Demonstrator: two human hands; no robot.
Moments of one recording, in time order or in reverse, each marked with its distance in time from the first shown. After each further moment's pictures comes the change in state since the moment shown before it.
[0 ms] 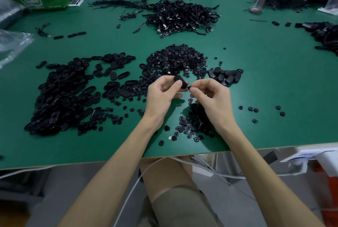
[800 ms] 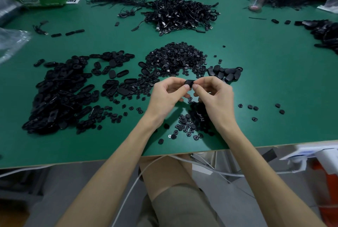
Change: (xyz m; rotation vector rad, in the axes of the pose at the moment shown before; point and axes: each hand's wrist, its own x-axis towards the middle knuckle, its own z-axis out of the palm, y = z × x) left_hand -0.001 0.001 0.002 0.159 -0.121 0.010; right_hand 0.000 -0.001 -0.001 -0.091 0.098 0.010
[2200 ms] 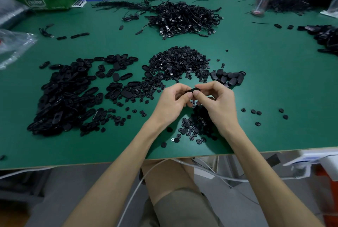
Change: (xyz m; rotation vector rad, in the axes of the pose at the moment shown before) left_hand -0.002 0.007 0.003 0.201 -0.109 0.018; right_hand 0.002 0.004 -0.001 0.046 -0.080 0.007
